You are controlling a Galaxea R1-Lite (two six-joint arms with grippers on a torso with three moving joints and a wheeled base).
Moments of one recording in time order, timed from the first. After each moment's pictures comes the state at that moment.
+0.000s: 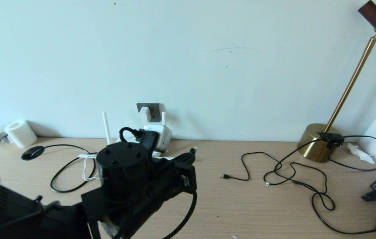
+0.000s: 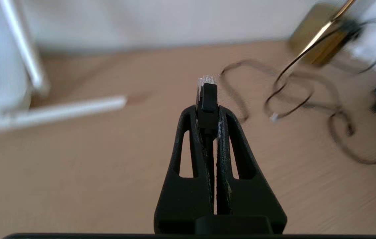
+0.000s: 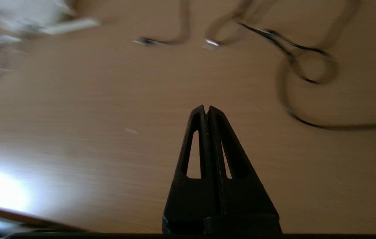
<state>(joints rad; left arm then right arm) -0.85 1.78 -0.63 -1.03 0.33 -0.20 0.28 0.69 -0.37 0.10 -0.07 0.36</state>
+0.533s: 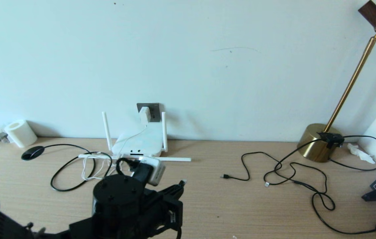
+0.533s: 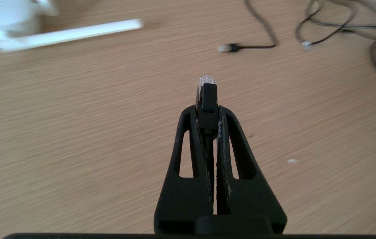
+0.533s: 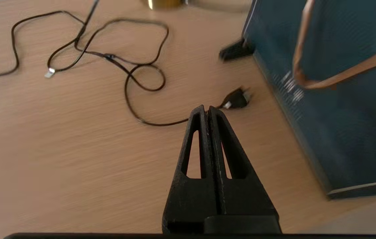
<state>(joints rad) -0.86 1.76 -0.43 -1.03 0.34 -0.19 -0.06 0.46 -0.26 0.12 -0.26 0.11</state>
